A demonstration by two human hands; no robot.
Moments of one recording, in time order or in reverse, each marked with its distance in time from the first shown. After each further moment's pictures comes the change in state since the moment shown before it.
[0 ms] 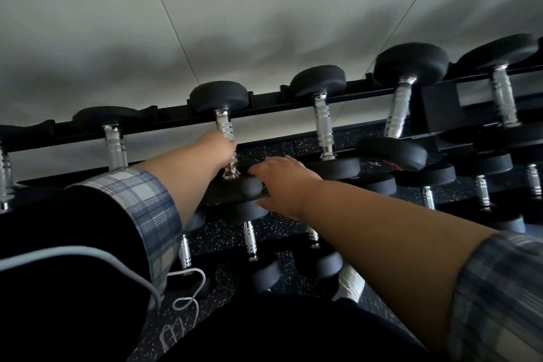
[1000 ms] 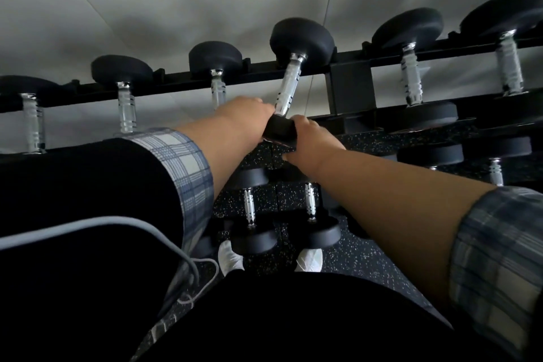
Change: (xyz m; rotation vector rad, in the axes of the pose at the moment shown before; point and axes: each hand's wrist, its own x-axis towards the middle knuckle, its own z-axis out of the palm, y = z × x) left_hand -0.133 0.180 0.209 1.151 -0.015 0.569; right_hand -0.151 0.245 -0.013 0.320 0.234 0.307
